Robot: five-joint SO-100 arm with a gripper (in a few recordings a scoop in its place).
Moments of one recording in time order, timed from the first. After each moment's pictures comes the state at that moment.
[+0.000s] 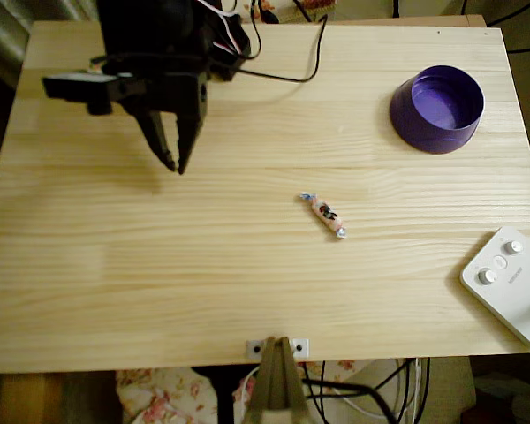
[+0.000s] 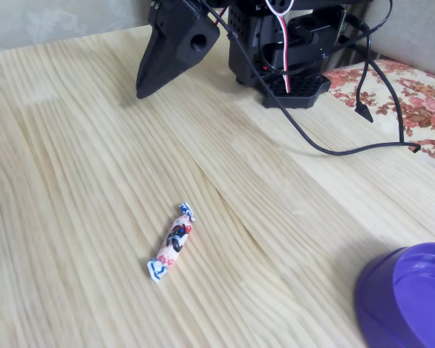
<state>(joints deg) 10.5 188.2 175.3 54.9 4.7</state>
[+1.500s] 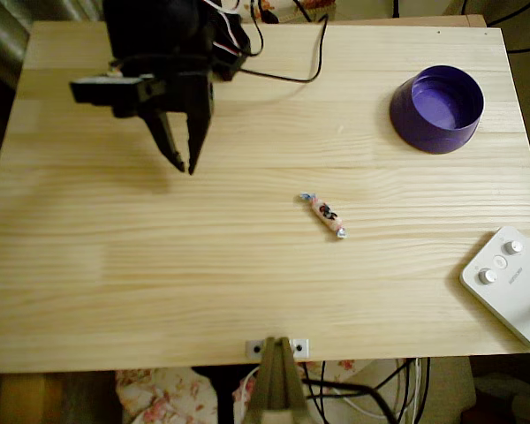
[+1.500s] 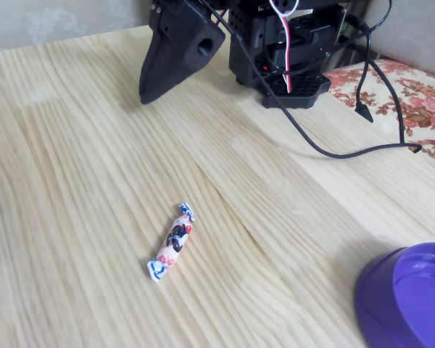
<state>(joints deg) 7.2 188.2 175.3 54.9 1.4</state>
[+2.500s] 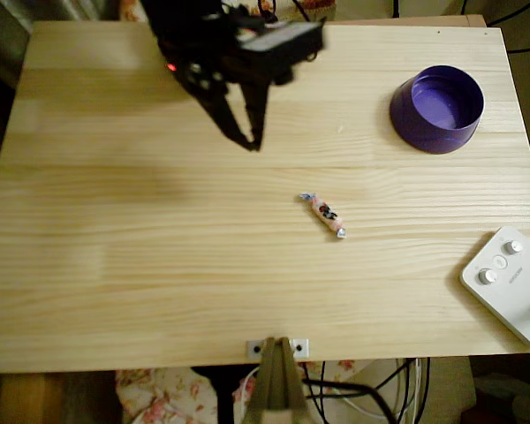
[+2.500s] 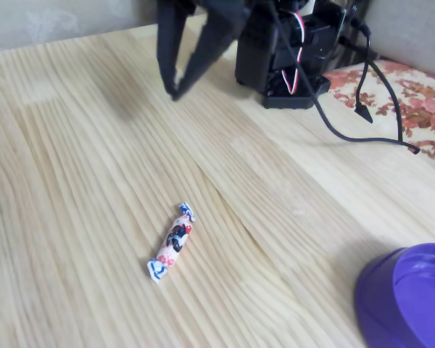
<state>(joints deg) -18.8 154.0 143.2 59.3 -13.5</state>
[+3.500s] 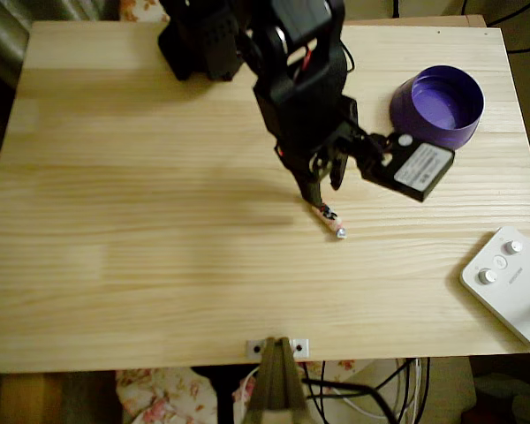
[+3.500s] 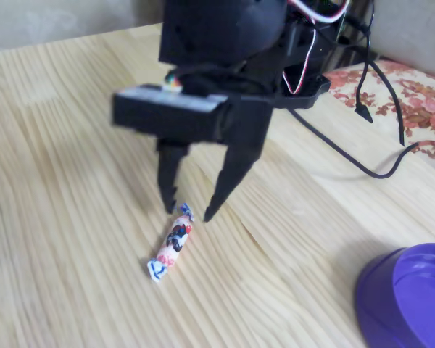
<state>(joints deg) -34.5 103.1 124.5 36.6 -6.2</state>
